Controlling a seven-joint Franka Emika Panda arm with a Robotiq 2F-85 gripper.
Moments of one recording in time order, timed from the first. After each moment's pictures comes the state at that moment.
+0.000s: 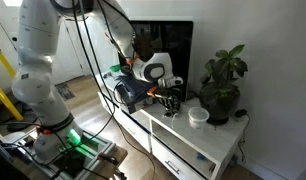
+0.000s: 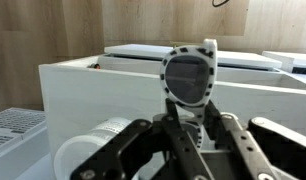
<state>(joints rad) -0.47 0.48 -0.30 -2.19 -0.27 2.72 -0.23</state>
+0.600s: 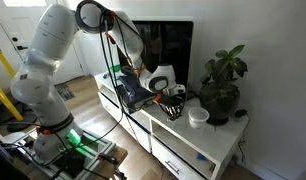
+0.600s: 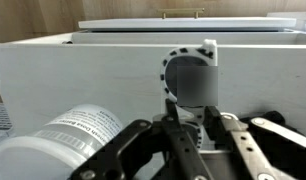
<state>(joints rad) -0.50 0.72 -0.23 -2.03 -0.12 2.88 -0.23</state>
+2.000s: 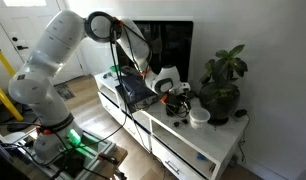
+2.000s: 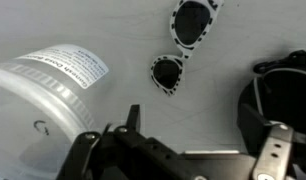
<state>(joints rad) -0.57 0.82 -0.15 -1.88 -0.09 2.96 -0.25</state>
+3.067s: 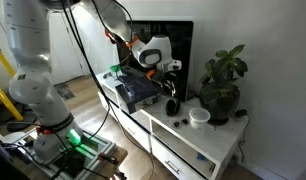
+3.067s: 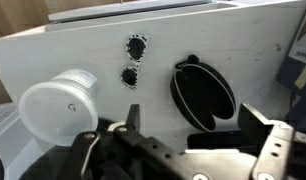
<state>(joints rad) -0.55 0.32 -0.12 -2.19 0.08 2.67 -0.28</state>
